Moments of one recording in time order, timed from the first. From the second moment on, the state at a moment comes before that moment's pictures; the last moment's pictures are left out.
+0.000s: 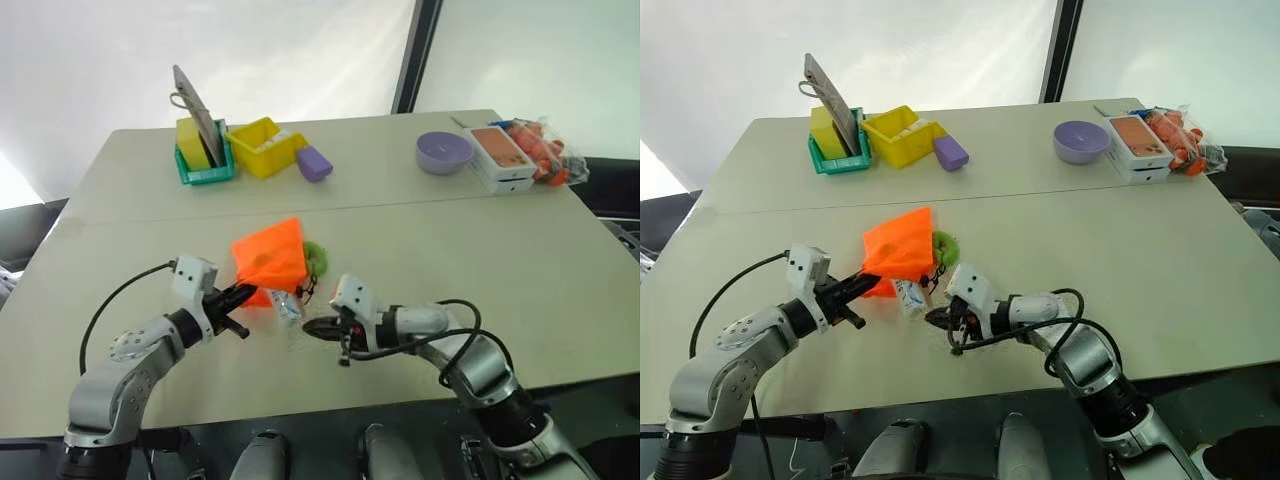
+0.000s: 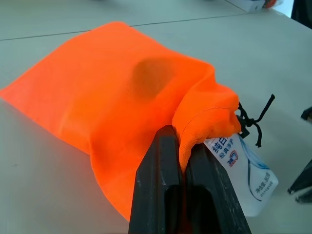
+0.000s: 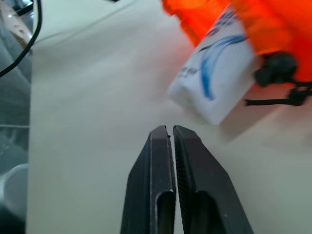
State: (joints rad) left arm -0.04 0.45 0.15 -0.41 -0.56 0.69 -0.55; right arm -0.34 -0.39 0.41 -0.29 0.28 0.75 0.83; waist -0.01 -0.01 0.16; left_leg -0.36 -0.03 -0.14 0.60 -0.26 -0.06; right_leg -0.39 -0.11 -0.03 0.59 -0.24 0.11
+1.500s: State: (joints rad) left arm 0.12 0.59 0.12 -0.32 -0.49 0.56 -0.65; right arm -0.43 -0.34 0.38 -0.20 0.16 0.58 0.80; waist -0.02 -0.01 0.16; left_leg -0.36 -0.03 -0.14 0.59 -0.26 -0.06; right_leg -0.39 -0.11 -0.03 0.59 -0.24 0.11
